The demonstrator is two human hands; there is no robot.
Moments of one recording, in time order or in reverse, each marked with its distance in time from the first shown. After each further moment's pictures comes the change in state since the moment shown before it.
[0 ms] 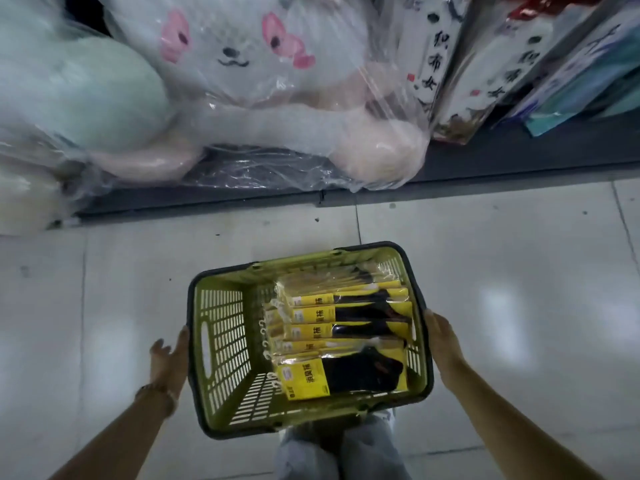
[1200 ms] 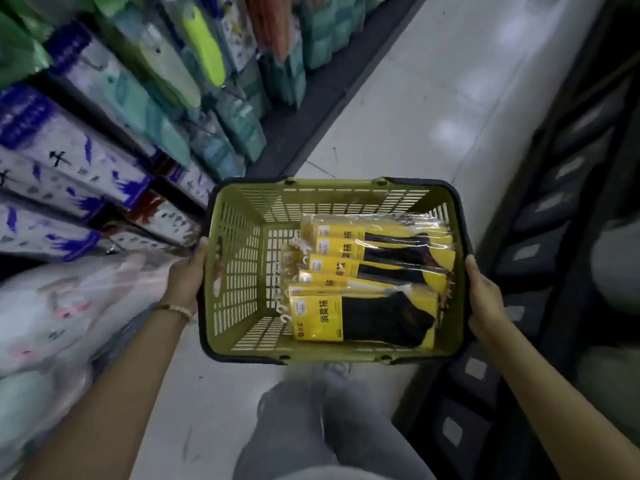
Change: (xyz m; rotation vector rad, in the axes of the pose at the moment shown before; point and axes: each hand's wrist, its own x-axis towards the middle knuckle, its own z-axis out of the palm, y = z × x) left_hand -0.593 0.266 0.164 0.353 -0.639 0.696; right_hand -0.393 0.049 -0.479 1.003 0.635 0.174
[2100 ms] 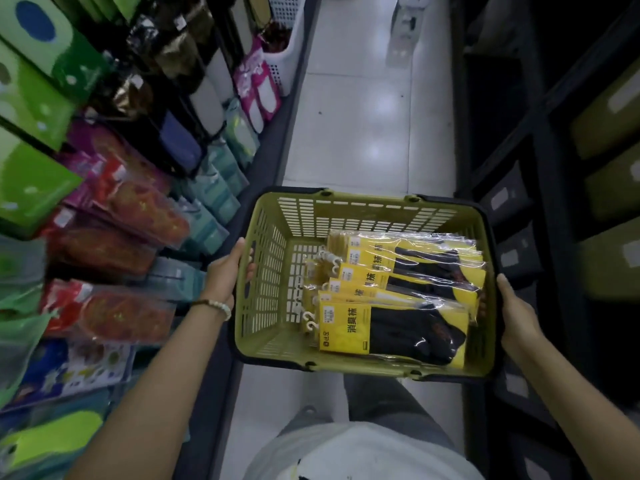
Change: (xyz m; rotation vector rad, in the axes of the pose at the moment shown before) left_hand 0.226 0.477 0.550 0.184 -0.379 0.104; right_hand 0.343 -0.415 -0.052 0.365 0.367 0.162
